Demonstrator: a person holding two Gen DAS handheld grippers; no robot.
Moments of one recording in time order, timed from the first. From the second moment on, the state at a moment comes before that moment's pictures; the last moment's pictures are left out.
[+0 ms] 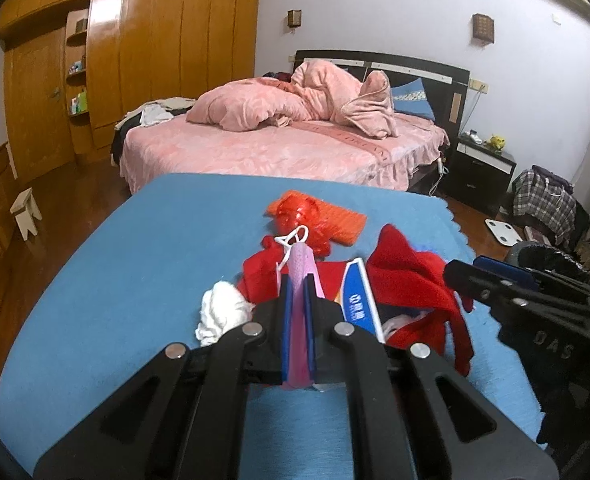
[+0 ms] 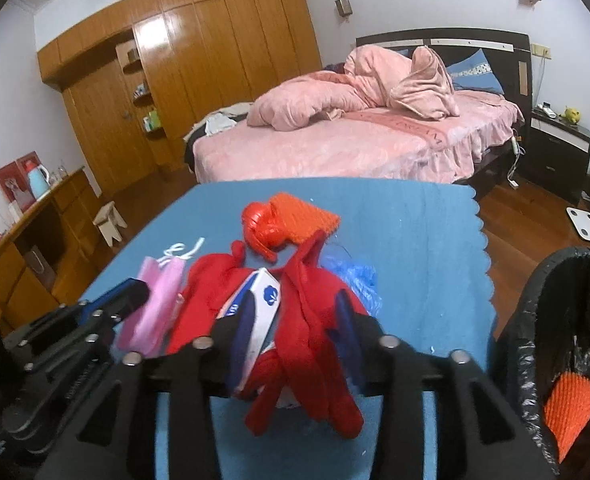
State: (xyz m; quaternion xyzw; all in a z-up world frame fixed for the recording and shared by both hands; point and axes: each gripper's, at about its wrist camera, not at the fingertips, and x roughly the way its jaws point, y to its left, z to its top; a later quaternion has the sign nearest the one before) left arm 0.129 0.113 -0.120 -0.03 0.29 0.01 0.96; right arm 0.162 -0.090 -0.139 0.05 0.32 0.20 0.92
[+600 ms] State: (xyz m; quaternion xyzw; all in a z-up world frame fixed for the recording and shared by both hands) left arm 0.128 0.115 -0.119 -0.03 0.29 0.01 0.96; right arm 0.166 -0.081 -0.141 0.04 0.33 0.24 0.91
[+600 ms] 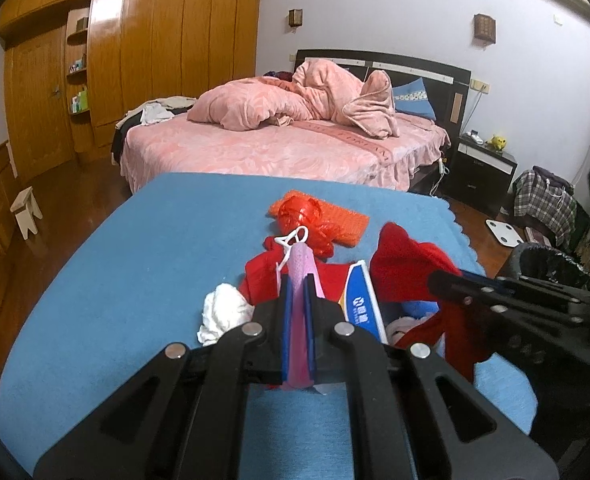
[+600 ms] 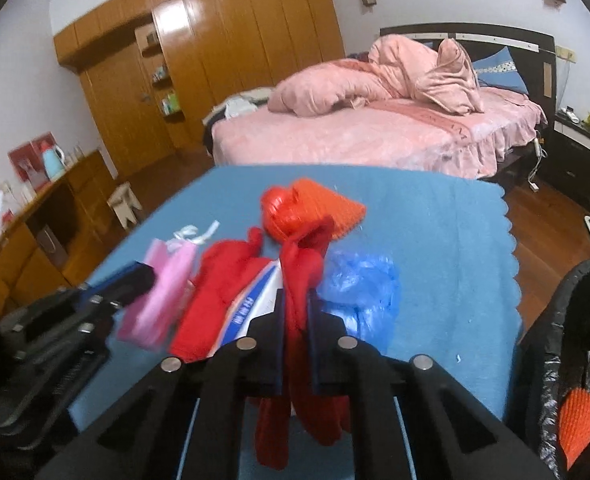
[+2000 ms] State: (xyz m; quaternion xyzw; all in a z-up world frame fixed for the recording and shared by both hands) left arm 0.141 -0.128 -0.068 0.01 0.23 -0.24 0.94; right arm 0.100 -0.347 -0.092 0.12 0.23 0.00 0.96
